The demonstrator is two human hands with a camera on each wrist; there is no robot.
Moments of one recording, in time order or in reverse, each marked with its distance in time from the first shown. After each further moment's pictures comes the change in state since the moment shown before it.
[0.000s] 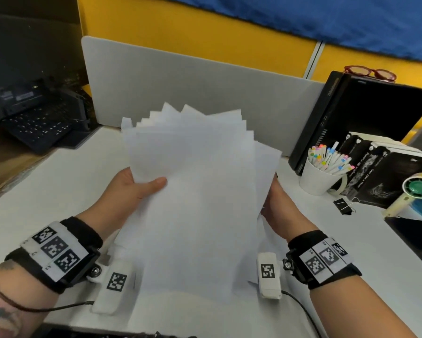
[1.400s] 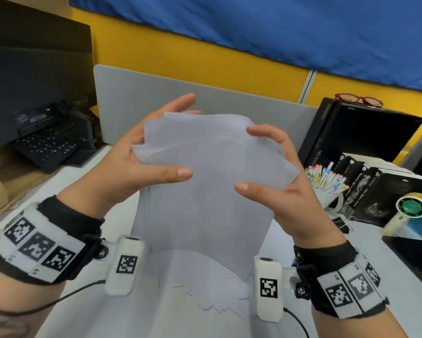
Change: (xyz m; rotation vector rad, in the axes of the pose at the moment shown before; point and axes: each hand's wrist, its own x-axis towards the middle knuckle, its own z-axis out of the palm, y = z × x) left_hand -0.021 0.129 0.019 0.048 -0.463 0.526; right_hand -0.071 -0.107 0.032 0.011 -0.297 -0.764
